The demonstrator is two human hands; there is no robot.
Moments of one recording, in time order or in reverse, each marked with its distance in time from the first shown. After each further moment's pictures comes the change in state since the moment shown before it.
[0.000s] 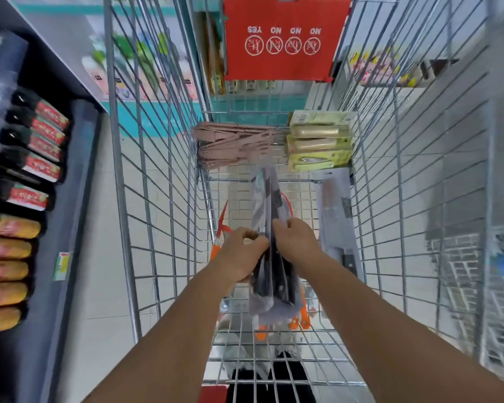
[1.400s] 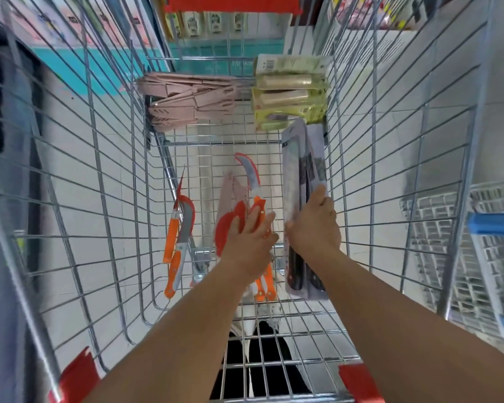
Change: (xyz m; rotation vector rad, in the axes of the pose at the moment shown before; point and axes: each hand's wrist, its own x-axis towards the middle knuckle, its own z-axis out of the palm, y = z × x) left_hand 0.056 -0.053 0.097 1.400 -0.169 0.513; right_hand 0.018 0.080 -0.053 -0.575 0.199 0.012
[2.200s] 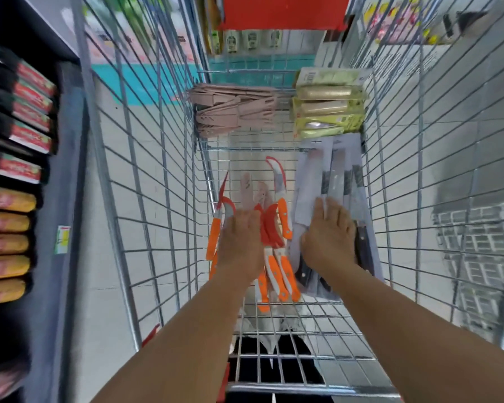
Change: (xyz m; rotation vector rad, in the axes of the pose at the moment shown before) left_hand -0.052 -0.056 -0.004 -0.285 0.304 -0.396; right_hand -0.023 -0.025 0.034 -0.253 -0.044 -0.175
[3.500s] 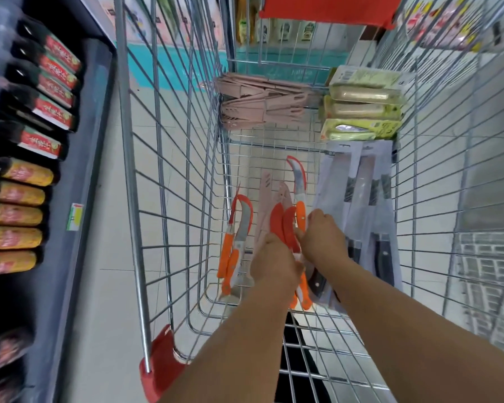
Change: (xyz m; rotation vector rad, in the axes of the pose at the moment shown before) left_hand -0.005 0.036 0.019 -0.384 -0.227 -0.462; right_hand 0.035 -0.029 0.024 0.214 -0.041 -0.007
